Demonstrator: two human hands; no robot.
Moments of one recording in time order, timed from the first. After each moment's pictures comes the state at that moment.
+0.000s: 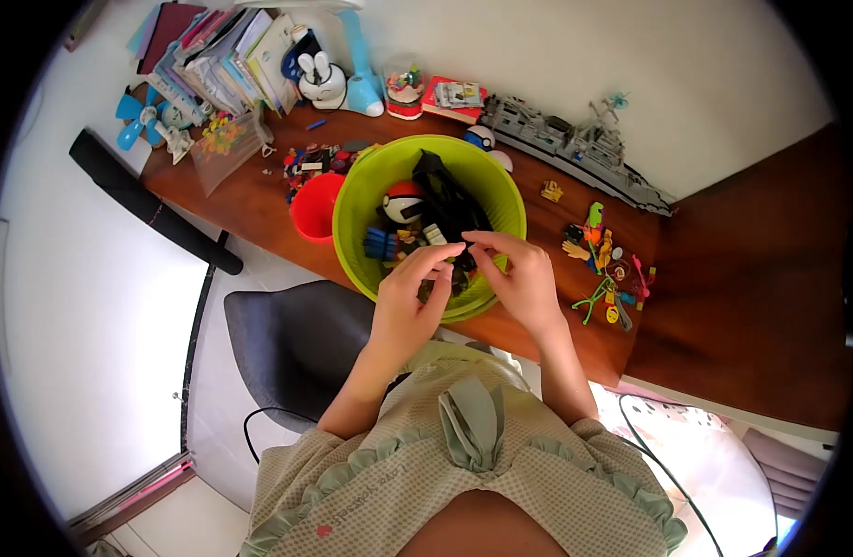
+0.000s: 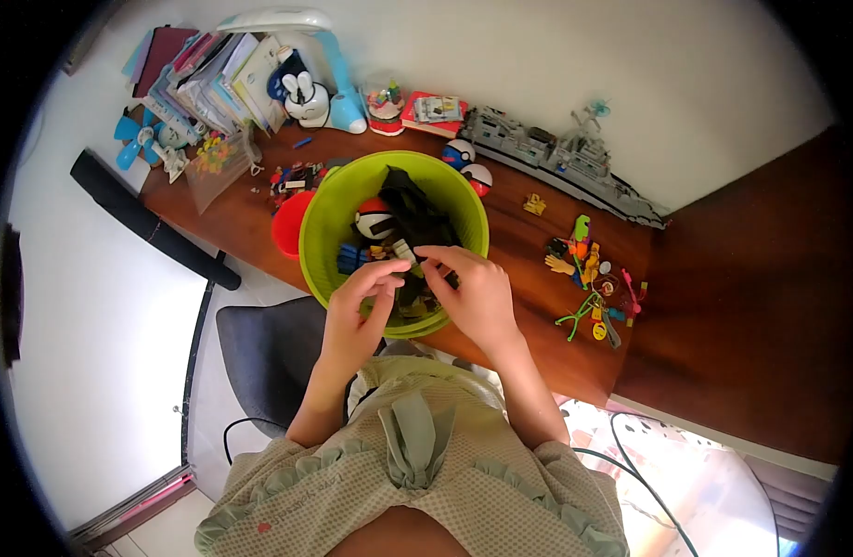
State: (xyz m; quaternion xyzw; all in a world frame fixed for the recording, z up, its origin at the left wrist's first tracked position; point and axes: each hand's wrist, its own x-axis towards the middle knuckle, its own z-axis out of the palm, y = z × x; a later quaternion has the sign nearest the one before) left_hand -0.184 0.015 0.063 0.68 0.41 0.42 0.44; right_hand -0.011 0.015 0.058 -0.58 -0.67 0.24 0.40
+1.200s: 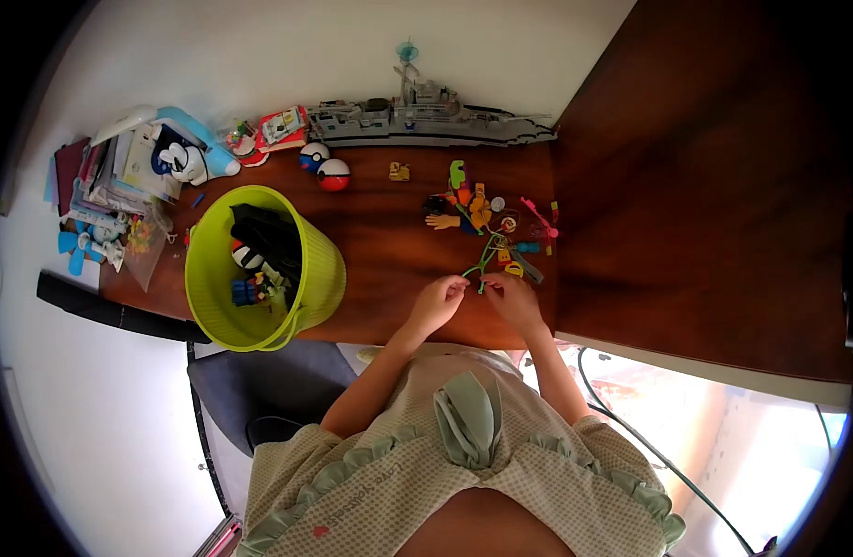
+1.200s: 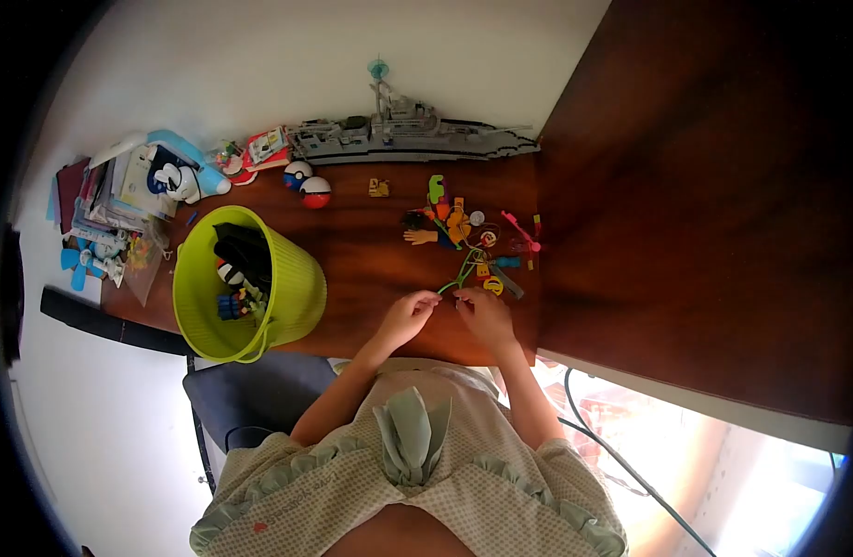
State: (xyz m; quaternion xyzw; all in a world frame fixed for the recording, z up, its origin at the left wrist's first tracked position) left_hand 0.082 -0.052 -0.146 0.71 0.36 0.18 0.58; right_hand 0.250 -0.143 -0.119 -0.76 -0.51 0.27 0.30
